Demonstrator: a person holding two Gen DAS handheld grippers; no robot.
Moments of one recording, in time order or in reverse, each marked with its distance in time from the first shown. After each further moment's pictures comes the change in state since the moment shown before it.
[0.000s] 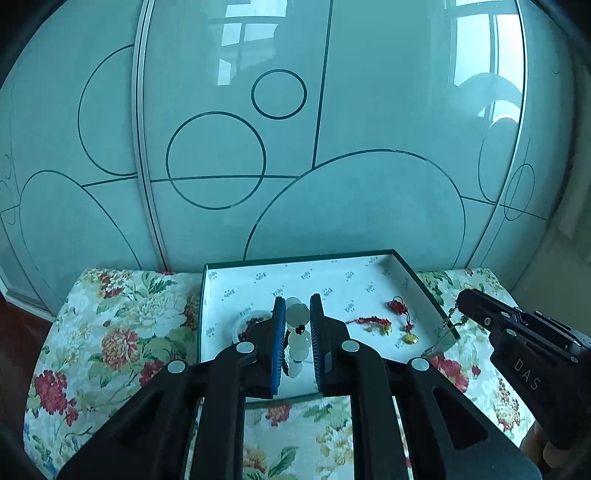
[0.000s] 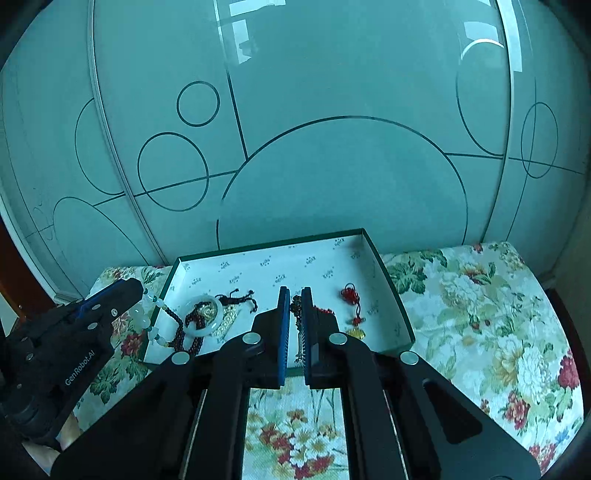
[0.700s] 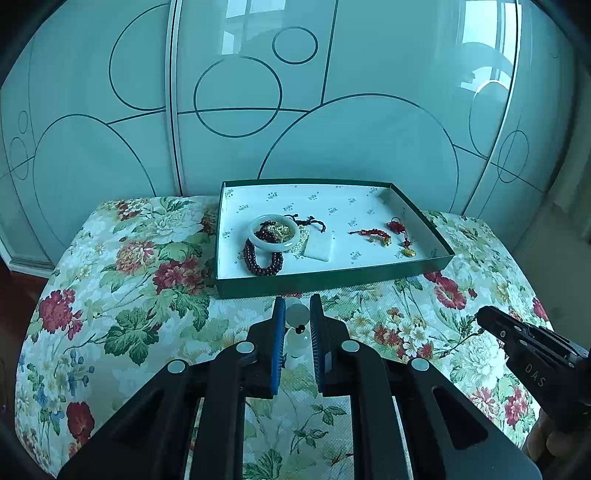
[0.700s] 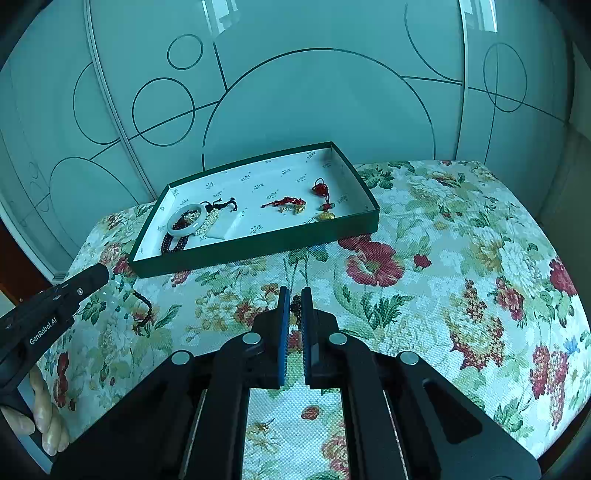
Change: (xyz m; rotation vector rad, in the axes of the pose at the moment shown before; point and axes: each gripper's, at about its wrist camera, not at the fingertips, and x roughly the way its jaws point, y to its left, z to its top) left arm -0.048 0.013 -0.086 -0.022 0.125 -0.010; right arm -0.046 -0.021 -0.103 0.063 0.136 -0.033
